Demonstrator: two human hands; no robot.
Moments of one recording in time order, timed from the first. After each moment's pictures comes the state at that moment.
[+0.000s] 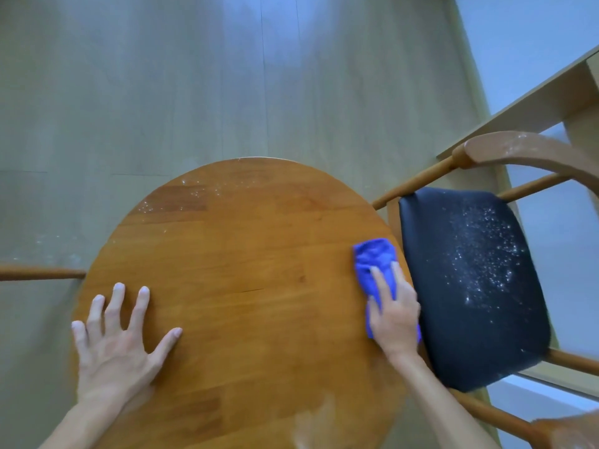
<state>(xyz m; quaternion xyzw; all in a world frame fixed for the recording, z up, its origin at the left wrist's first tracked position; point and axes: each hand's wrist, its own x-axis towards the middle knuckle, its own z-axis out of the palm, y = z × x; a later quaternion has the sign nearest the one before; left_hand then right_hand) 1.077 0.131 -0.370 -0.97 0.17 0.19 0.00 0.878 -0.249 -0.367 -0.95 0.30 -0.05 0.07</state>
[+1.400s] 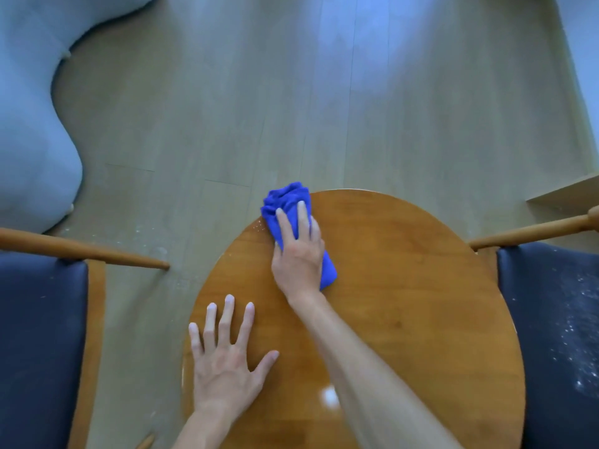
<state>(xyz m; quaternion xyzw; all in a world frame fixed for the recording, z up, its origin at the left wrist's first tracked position) 1.079 0.136 -0.370 -0.96 0.16 0.23 -0.05 1.175 -0.030 -0.379 -0.96 0.19 -0.09 0.21</state>
